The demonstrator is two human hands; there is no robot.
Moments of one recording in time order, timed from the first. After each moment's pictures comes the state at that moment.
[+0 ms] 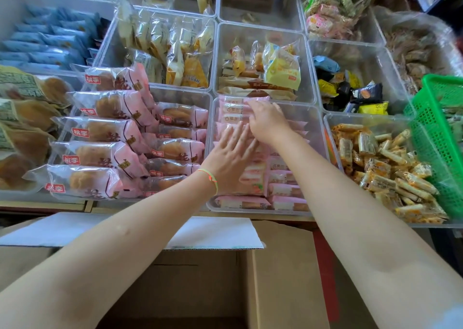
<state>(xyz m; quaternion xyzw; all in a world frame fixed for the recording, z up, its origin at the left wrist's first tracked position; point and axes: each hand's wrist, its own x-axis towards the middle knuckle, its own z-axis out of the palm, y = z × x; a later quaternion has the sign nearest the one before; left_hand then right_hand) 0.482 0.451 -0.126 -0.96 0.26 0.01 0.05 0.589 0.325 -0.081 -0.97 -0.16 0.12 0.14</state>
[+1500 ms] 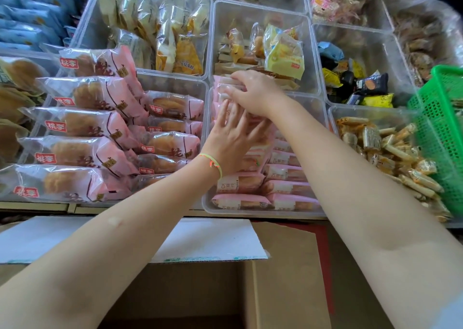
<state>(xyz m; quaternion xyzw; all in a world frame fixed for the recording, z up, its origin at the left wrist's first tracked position) 0.517 0.445 -0.131 -0.96 0.23 -0.13 0.05 0.624 0.351 -0.059 -0.96 -0.20 0.14 0.15</state>
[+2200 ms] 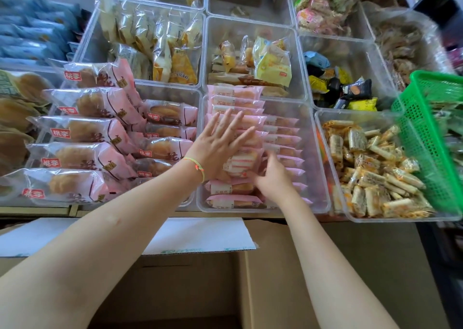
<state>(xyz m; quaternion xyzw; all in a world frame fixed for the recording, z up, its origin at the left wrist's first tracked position) 0.505 0.462 -0.126 -0.96 0.25 -0.01 0.12 0.473 0.274 -0.115 -0.89 0.07 0.22 0.39</state>
